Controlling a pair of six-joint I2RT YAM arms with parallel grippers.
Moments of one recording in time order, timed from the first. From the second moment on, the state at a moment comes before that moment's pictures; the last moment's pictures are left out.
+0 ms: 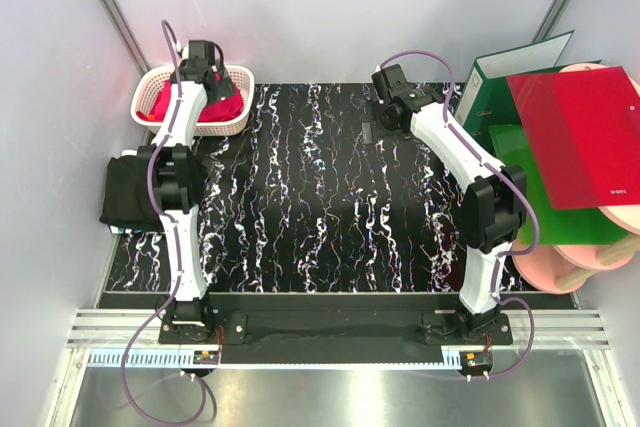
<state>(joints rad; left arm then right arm) -0.01 2.30 2.27 -0.76 -0.29 -0.40 0.43 1.94 1.84 -0.88 0.22 0.25</state>
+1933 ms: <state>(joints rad) -0.34 1.72 2.03 -0.72 0.26 -0.59 0.45 1.94 1.85 -0.83 0.38 0.27</state>
